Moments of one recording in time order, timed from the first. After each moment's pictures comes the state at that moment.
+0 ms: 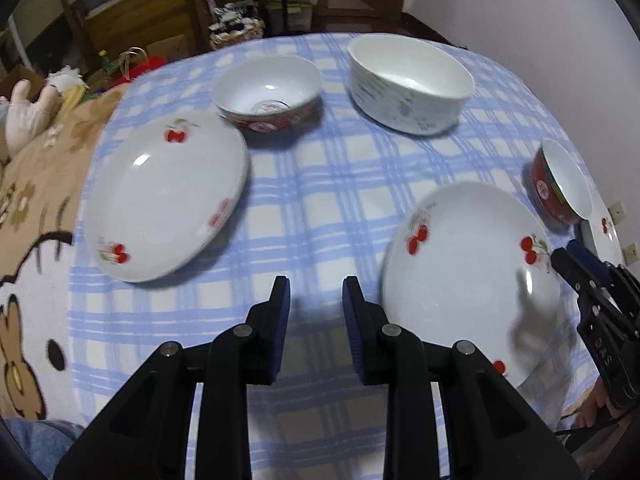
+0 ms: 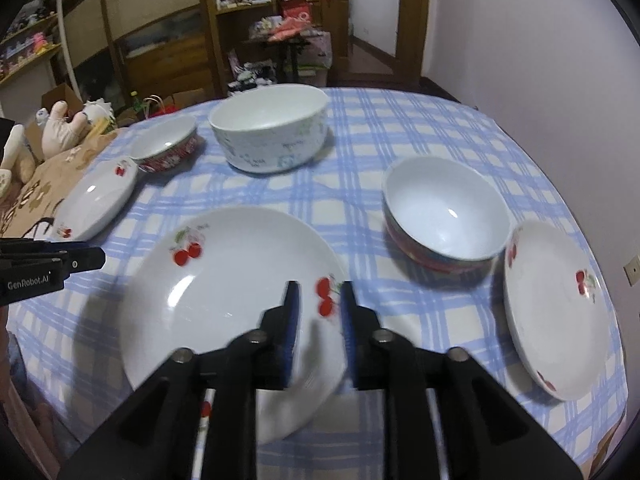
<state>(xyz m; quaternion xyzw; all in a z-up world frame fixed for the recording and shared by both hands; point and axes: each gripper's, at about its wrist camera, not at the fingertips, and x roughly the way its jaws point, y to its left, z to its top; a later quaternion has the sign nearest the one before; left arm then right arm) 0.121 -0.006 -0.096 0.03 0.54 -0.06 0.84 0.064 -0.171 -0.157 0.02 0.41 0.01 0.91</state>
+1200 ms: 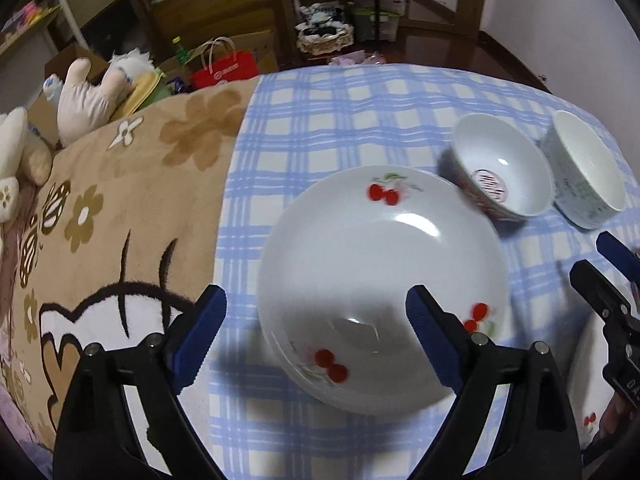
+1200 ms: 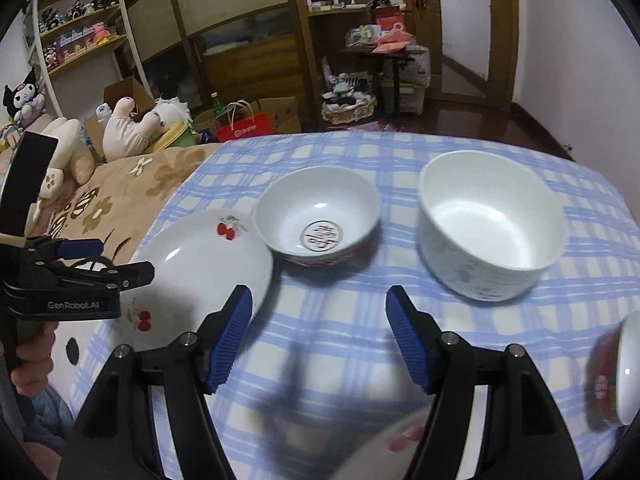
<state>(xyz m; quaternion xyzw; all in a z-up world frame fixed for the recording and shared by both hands) 0.220 0.157 -0.101 0.03 0.53 0.04 0.84 0.202 -0.003 -0.150 0.03 0.40 0.14 0.90</state>
